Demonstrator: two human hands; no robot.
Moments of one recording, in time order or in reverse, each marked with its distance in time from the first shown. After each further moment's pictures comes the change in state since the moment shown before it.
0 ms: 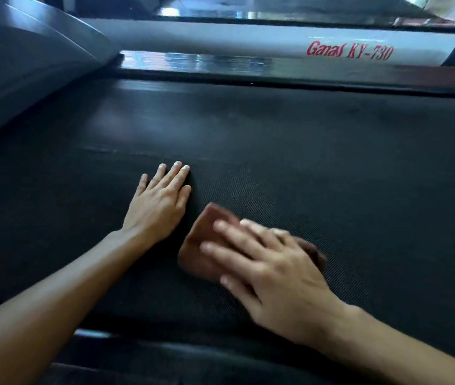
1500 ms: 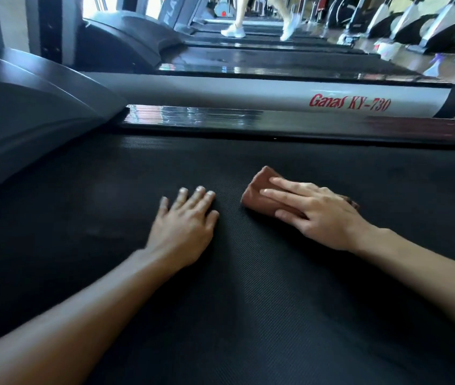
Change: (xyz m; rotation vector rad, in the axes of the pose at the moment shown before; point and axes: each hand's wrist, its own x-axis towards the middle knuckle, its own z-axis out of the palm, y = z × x) left_hand 0.142 -0.055 -0.005 0.052 -0.046 0.085; right_hand 0.201 0.164 0.041 -0.045 -0.063 0.252
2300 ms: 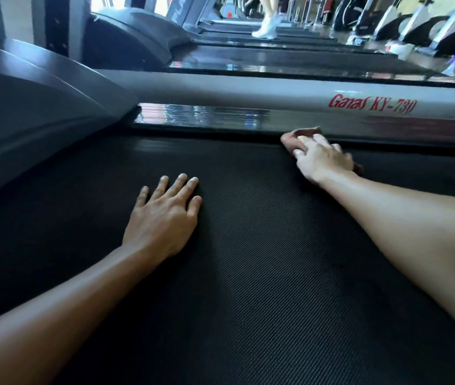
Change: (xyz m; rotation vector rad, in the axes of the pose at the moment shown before) left_hand 0.052 -0.083 0.002 0.011 0.116 -0.056; right_hand 0.167 0.026 0.026 -0.056 0.043 0.685
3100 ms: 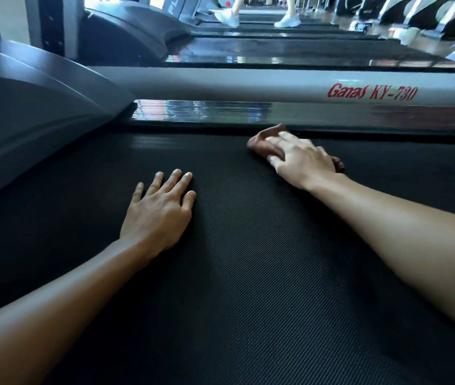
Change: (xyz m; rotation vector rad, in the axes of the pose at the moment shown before) left_hand -0.001 0.004 -0.002 0.009 -0.011 -0.018; right_hand -0.034 -0.012 -0.005 0.059 -0.047 -0.314
